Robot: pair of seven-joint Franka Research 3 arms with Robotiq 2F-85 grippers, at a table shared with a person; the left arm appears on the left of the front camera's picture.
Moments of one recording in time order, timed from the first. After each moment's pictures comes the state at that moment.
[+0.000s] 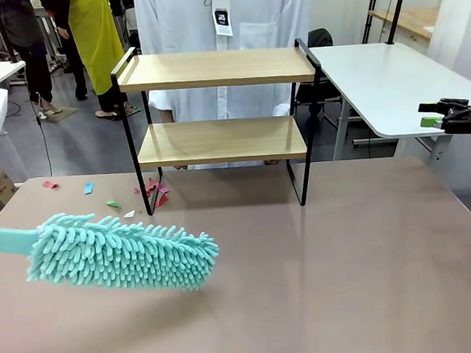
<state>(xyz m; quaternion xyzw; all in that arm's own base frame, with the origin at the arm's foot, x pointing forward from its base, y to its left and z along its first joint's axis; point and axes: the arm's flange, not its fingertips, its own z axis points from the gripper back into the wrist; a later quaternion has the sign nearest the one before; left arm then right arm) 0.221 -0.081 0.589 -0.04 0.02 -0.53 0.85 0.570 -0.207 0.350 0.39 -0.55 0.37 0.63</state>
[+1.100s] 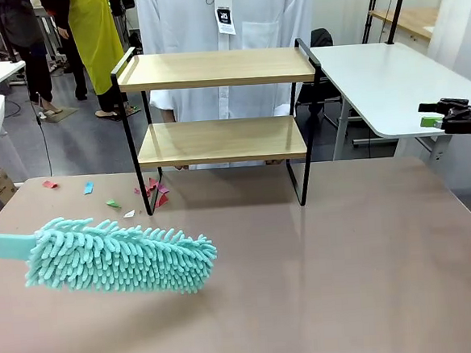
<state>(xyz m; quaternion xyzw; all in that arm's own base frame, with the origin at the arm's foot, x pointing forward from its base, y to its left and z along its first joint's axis) 0.216 -0.079 0.586 -0.04 0.01 -0.53 0.85 0.570 -0.208 0.350 0.39 -0.55 0.37 0.63</state>
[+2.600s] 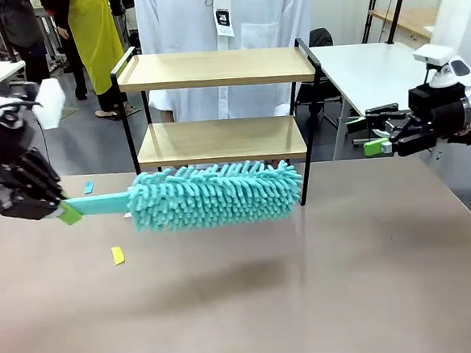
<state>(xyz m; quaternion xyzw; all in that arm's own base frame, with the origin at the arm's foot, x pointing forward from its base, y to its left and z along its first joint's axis) 0.283 -0.111 0.527 -0.13 -0.20 -0.61 0.76 0.441 0.016 0.428 0.46 -0.41 0.53 0.59</state>
